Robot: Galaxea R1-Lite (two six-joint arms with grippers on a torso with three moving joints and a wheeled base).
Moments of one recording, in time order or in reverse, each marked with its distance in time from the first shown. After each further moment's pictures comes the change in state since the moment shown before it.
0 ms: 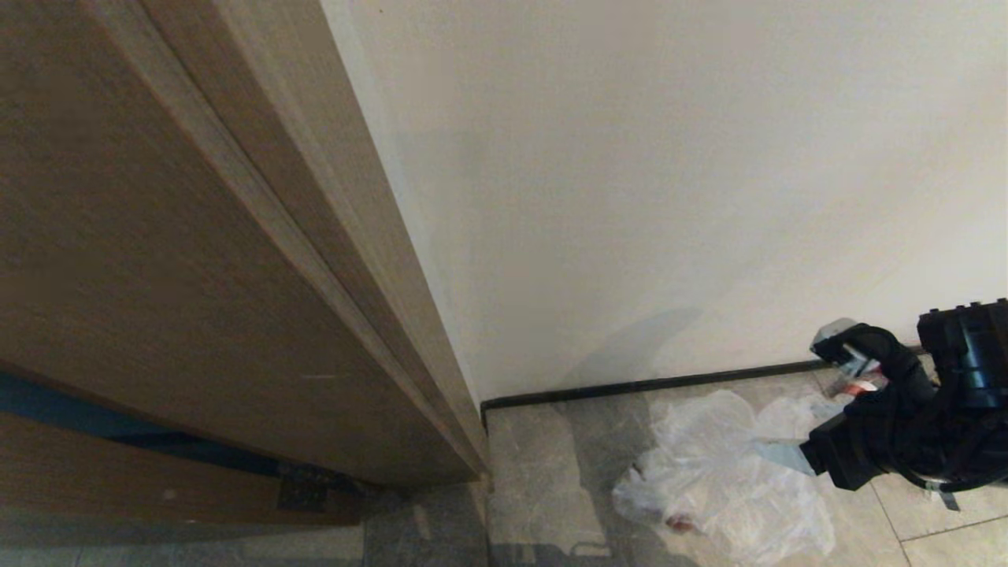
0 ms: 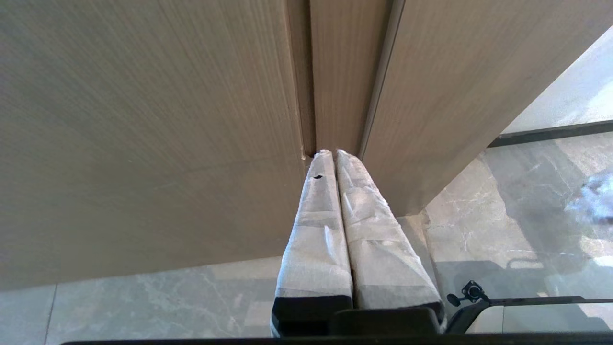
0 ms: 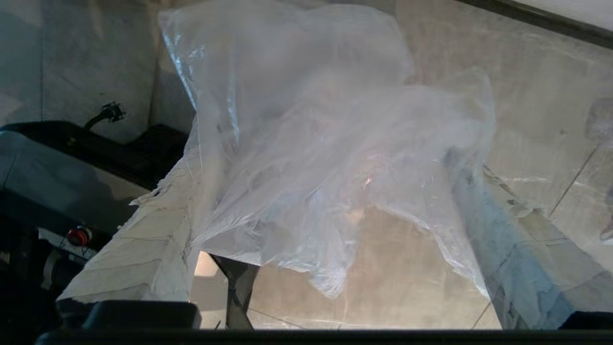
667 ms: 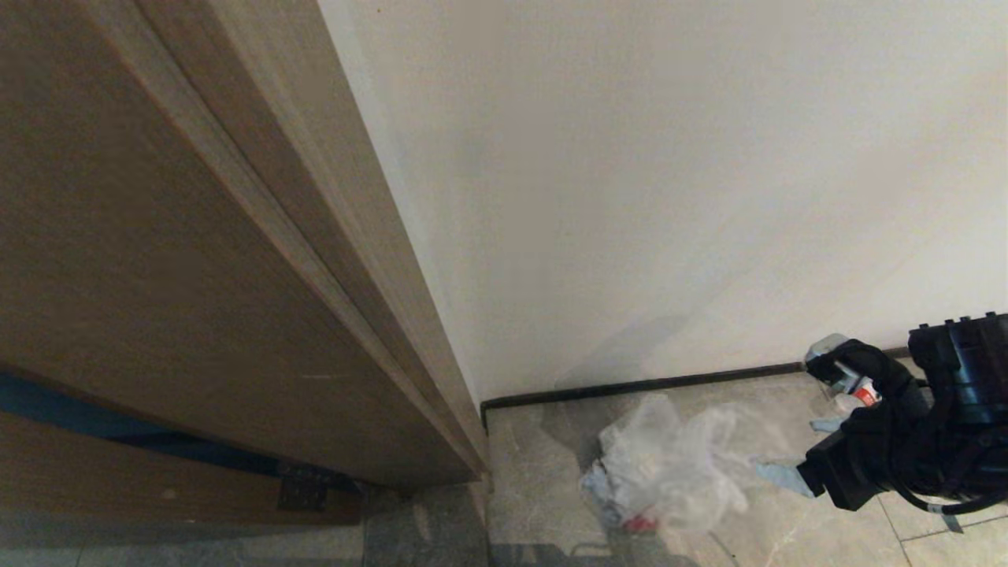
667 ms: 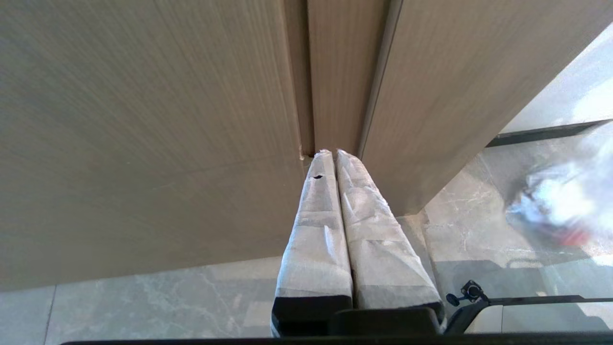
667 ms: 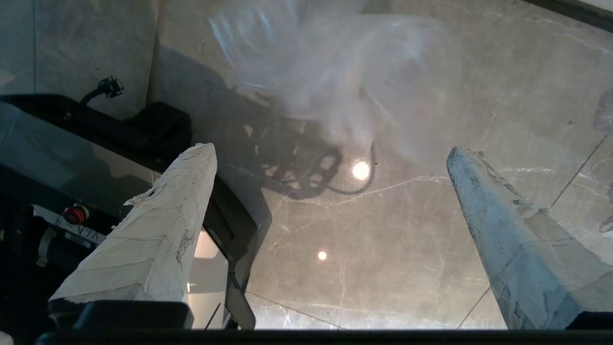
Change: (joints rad) left arm 0.000 0.000 0.000 0.000 0.000 0.000; right arm 0.039 -0.005 0.030 0.013 -0.032 -0.009
